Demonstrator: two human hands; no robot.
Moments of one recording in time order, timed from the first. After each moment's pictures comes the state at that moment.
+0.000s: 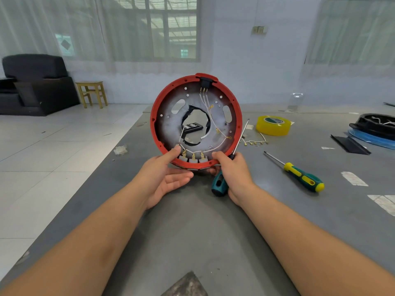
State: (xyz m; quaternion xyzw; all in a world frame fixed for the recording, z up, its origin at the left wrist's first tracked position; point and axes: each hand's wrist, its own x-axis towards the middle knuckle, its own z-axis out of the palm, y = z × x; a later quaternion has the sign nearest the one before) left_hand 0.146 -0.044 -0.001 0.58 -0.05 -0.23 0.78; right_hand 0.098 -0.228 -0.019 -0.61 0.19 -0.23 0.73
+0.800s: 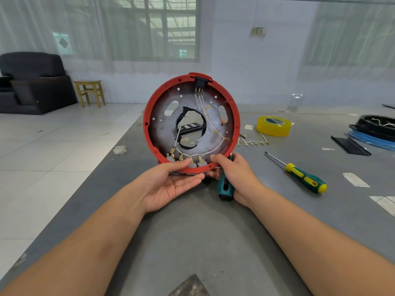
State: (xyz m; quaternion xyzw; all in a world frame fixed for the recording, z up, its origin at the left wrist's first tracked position) left_hand 0.146 -0.042 -0.007 0.46 -0.05 -0.38 0.80; right_hand 0.087 -0.228 -0.012 -0.60 0.12 -0.16 0.77
